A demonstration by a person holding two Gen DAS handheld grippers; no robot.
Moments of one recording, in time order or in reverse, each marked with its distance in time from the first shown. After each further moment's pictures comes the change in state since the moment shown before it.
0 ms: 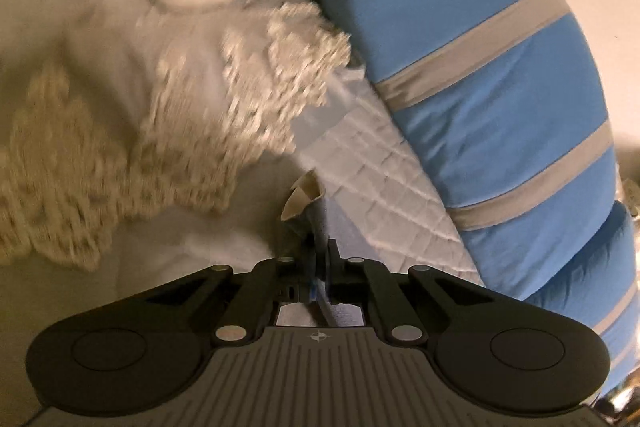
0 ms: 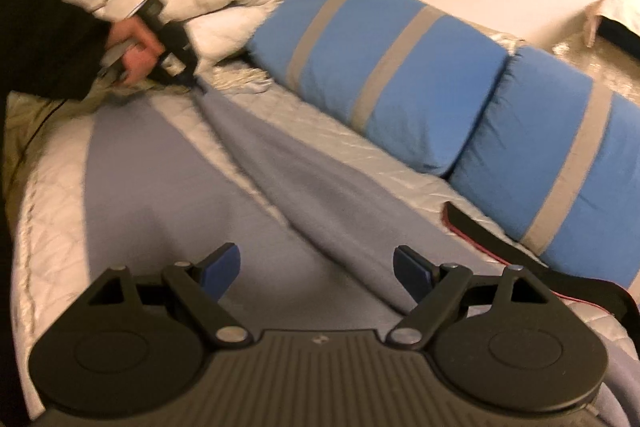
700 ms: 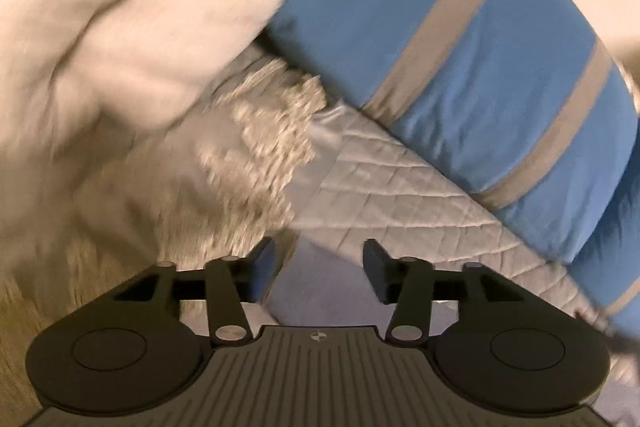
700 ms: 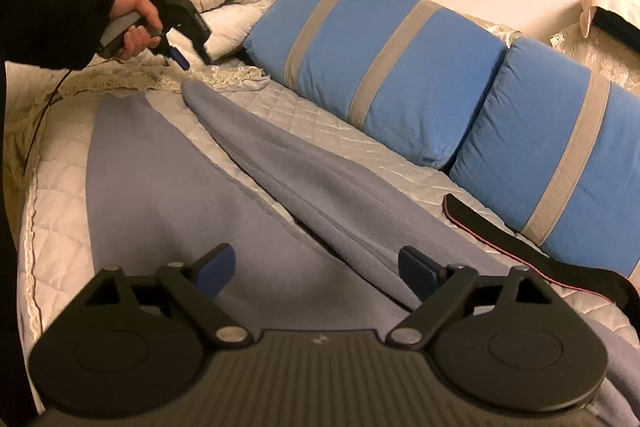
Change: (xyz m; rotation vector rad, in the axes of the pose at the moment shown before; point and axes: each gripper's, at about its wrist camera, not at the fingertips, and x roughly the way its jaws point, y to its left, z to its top) left arm -0.015 -0.068 0.023 0.407 -0.009 0.204; right arm 0.000 -0.005 0.000 0.056 0.010 -0.016
